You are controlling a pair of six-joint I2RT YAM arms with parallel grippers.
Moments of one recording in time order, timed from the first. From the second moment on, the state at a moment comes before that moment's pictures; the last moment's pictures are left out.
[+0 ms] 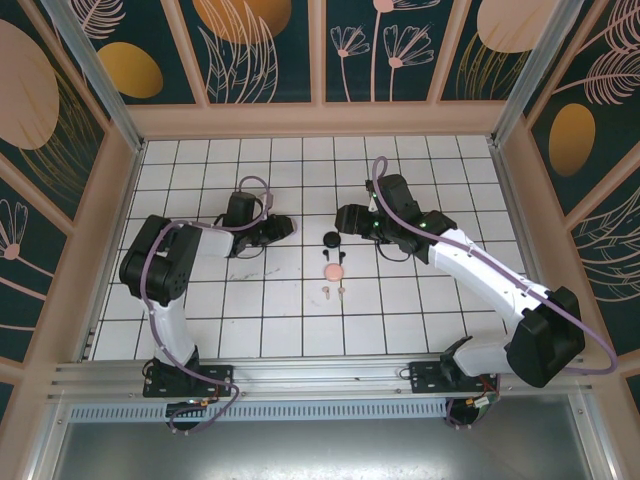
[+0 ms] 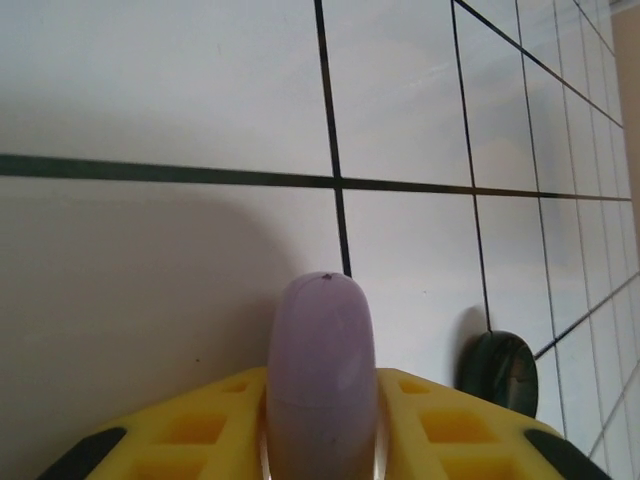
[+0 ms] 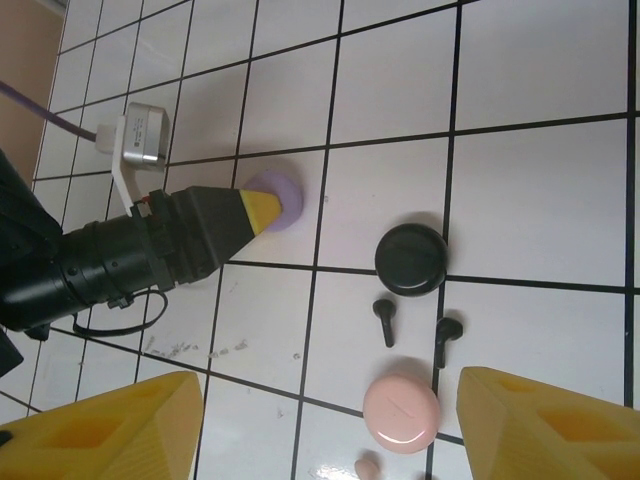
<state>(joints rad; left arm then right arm) -0.32 1.92 0.87 0.31 0.49 -0.66 0.64 1.33 1.07 -0.48 -0.09 0.66</state>
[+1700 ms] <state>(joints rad) -0.29 1.29 0.77 0.20 -0.02 -0.62 0.90 1.69 1.07 -0.60 0.14 1.11</state>
